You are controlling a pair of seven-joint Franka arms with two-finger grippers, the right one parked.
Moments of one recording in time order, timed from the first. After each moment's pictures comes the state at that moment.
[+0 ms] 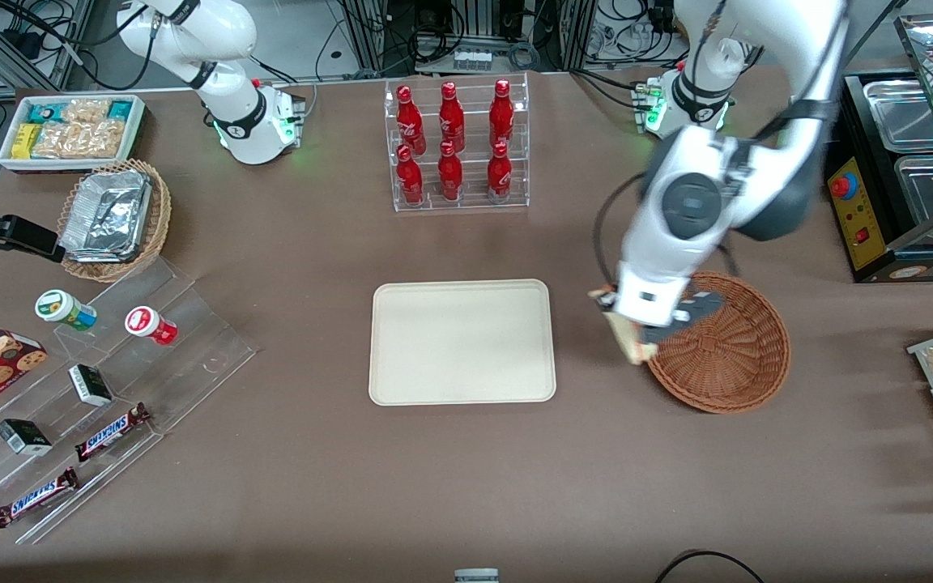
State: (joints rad) arm -0.54 0.30 0.02 -1.73 0.02 1.94 -0.92
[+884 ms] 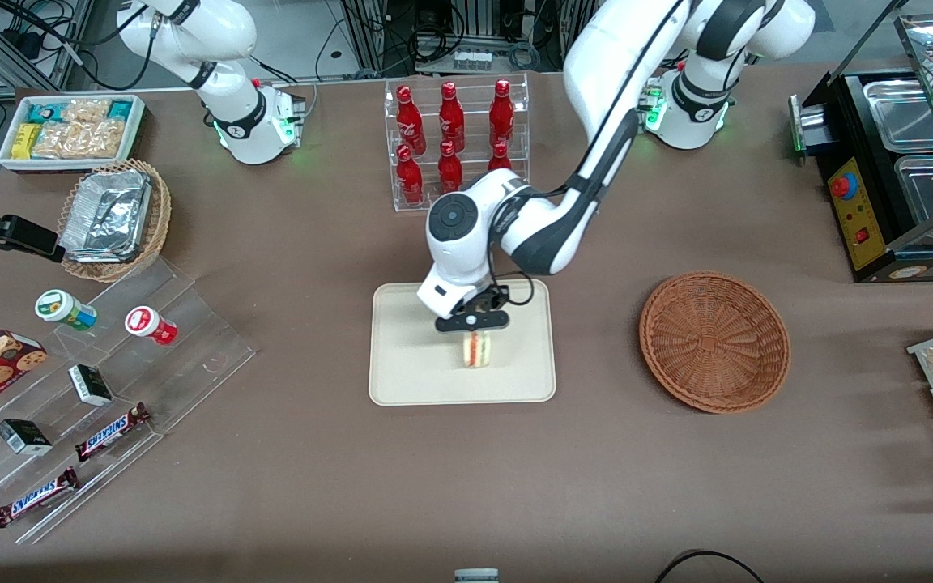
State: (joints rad) arm -0.84 0.77 0.02 -1.39 0.07 2.15 -0.91
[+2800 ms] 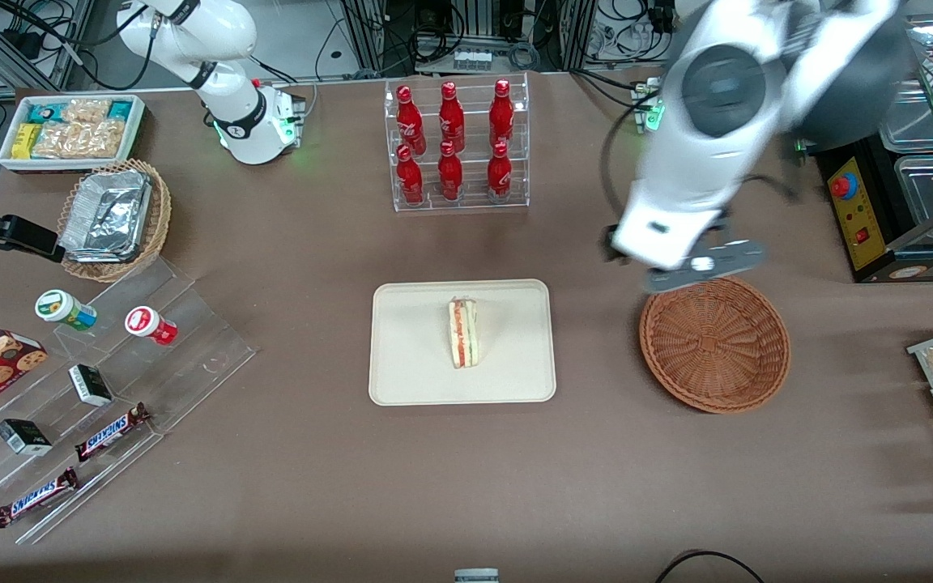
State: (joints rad) arm -0.49 0.23 0.06 -1.33 0.07 1.40 -0.63
